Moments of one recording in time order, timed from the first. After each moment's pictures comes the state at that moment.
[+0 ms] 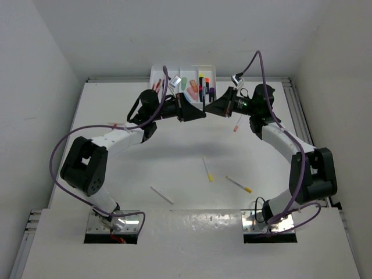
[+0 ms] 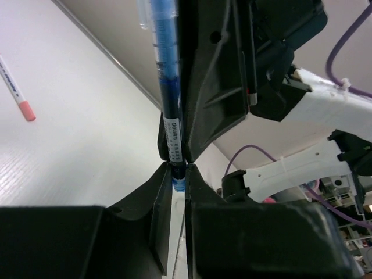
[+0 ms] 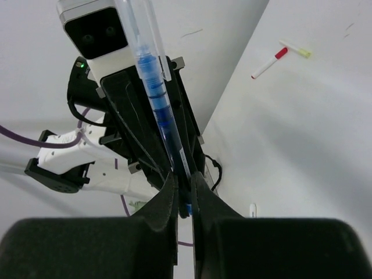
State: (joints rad) left arm -0.49 1.64 1.08 0.68 0.83 -0.90; right arm 0.20 1.53 0.96 0.54 -1.01 1.07
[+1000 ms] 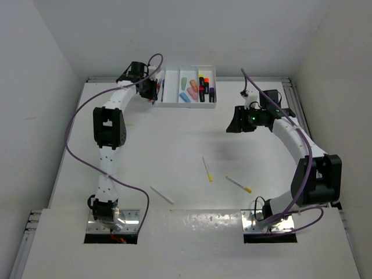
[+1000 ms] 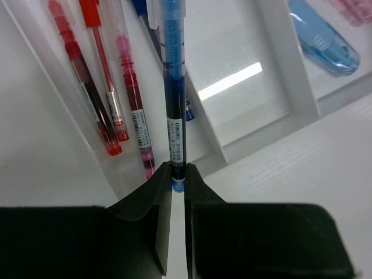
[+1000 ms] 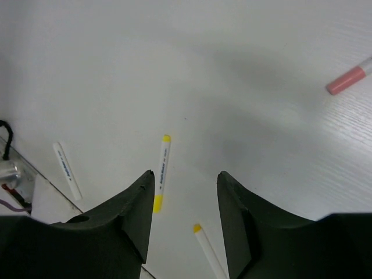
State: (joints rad) left arm -0.11 2.48 2.28 -0.65 0.33 0.13; right arm 0.08 1.50 1.09 -0.52 -0.59 0.04
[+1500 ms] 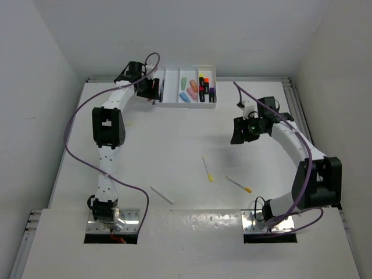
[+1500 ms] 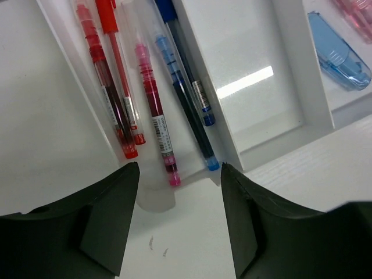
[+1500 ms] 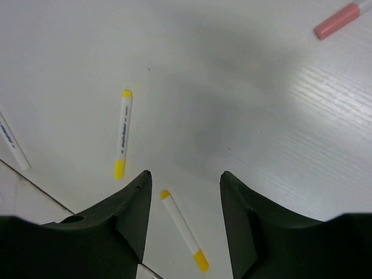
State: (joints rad) left arm -0.09 2.51 2.29 -0.64 0.31 0.11; right arm 0.09 1.47 1.04 -0.63 -0.47 -0.12
